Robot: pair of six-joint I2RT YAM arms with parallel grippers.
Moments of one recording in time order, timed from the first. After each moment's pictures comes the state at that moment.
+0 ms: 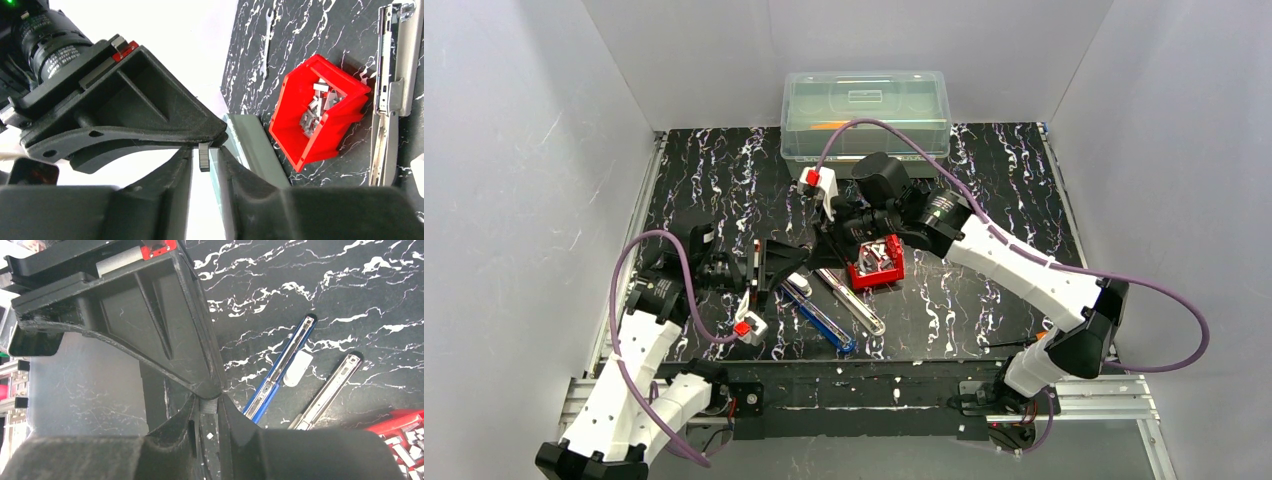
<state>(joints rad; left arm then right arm) -0.30 0.80 0.93 -0.74 1.15 2.07 0.99 1.52 1.61 -0.63 -0.55 0.03</state>
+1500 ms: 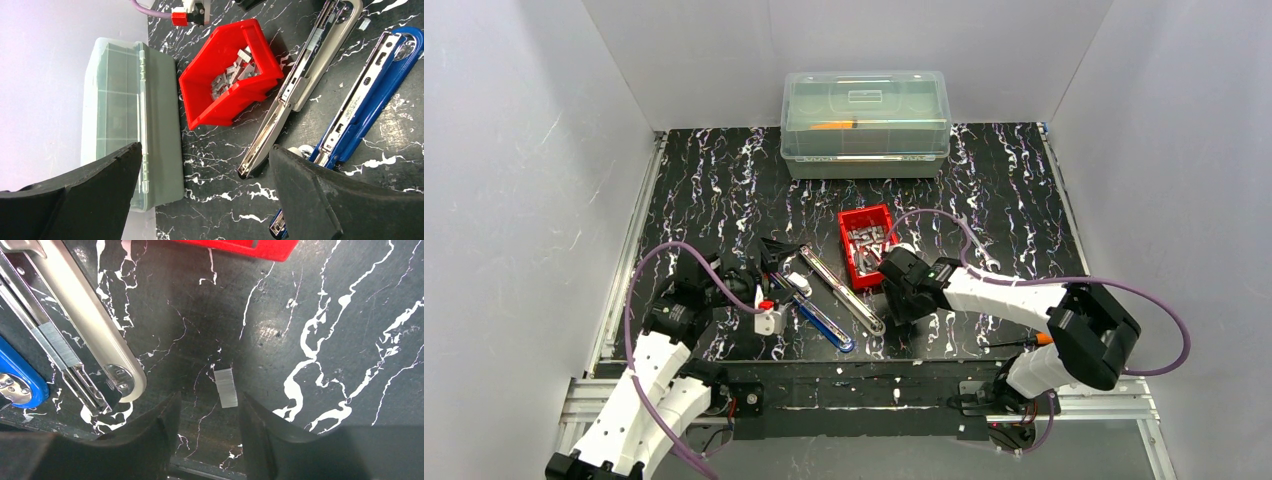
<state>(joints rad) -0.30 0.67 0.62 -0.47 0.90 1.46 0.94 1.43 0.81 -0.60 0.16 0.51</state>
